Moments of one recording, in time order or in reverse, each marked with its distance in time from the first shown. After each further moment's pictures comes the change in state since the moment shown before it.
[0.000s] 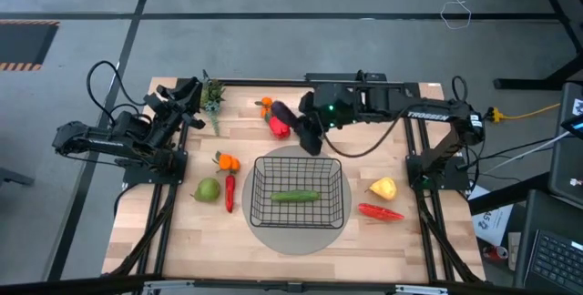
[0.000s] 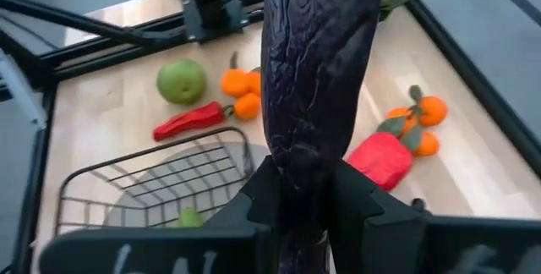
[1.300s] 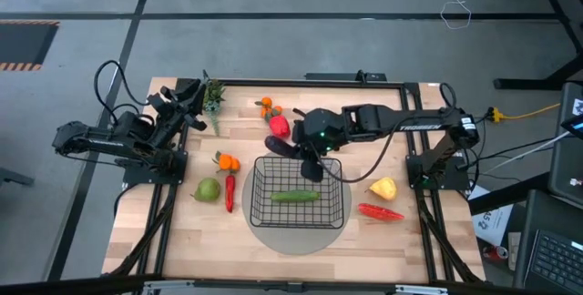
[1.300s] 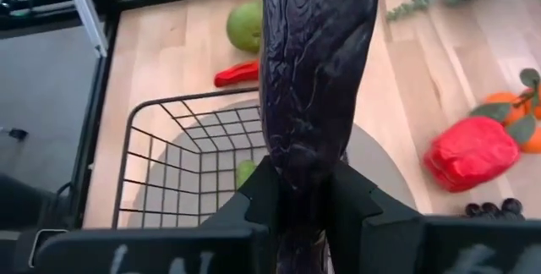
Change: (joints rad) left arm 0.000 0.000 0.000 -0.060 0.004 -0.084; right arm 0.121 0.061 -0.002 -0.025 -0.086 -0.033
